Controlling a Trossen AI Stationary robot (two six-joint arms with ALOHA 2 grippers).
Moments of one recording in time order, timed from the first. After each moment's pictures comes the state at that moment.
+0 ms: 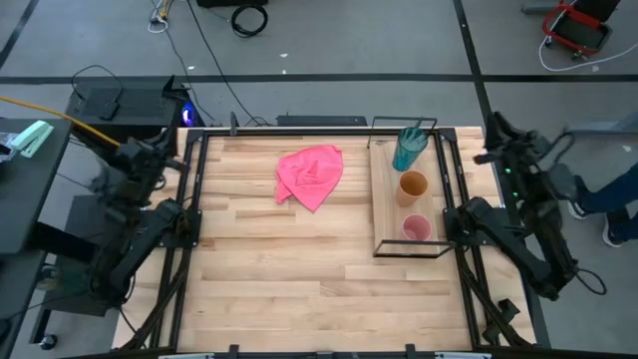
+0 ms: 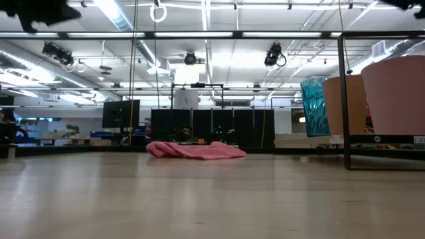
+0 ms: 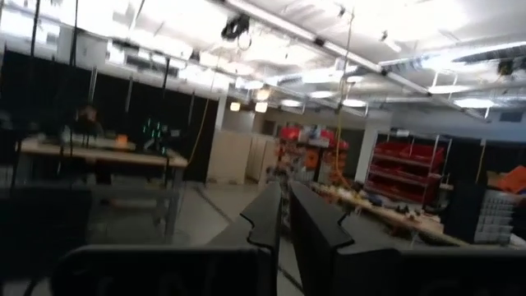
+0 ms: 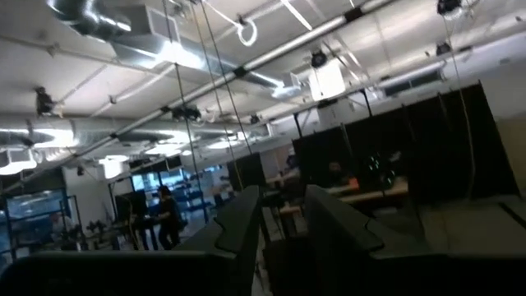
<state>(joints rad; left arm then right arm) 1.04 0.00 0.48 -0.15 -0.07 -0.18 -0.94 0.00 0.60 -0.14 0.17 0.19</state>
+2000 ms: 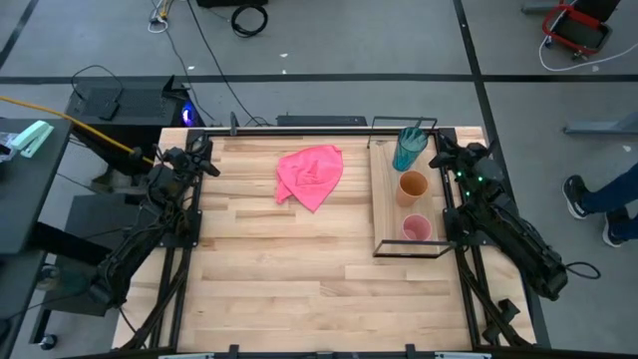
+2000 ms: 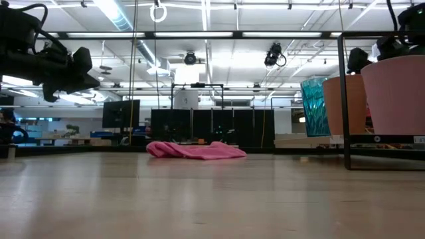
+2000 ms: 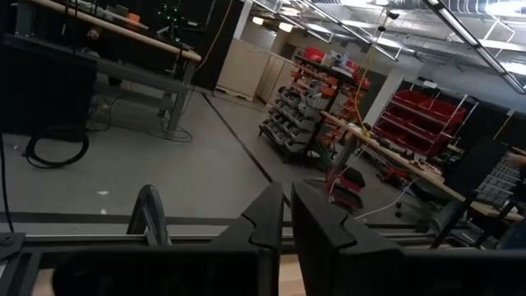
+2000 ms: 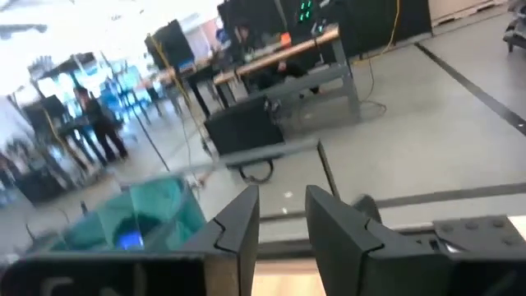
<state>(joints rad) 1.04 0.01 0.01 0.04 -0.07 -0.40 -0.94 0.00 0.12 -0.17 0.32 0.42</state>
